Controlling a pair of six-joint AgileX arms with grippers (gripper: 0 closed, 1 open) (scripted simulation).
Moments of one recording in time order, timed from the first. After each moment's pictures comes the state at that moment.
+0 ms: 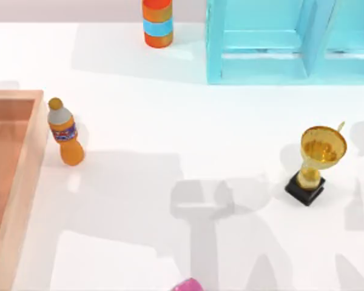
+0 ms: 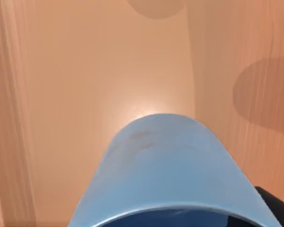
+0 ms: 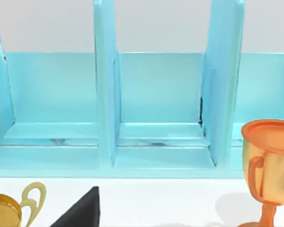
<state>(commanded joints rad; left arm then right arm) 0.18 1.77 1.52 -1.32 -0.02 0.20 0.00 0.00 0.00 0.00 0.00 0.00</state>
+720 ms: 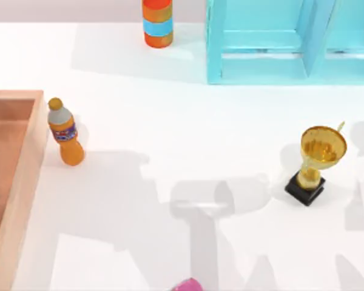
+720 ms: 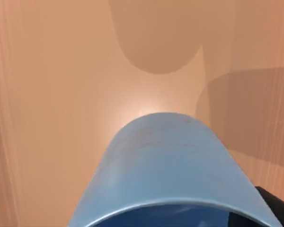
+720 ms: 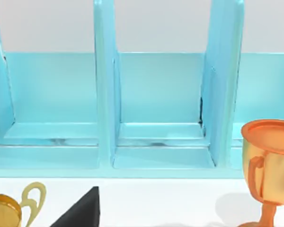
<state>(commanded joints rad) 0.20 1.78 1.35 -1.14 -0.01 0.23 0.00 0.00 0.00 0.00 0.00 0.00</state>
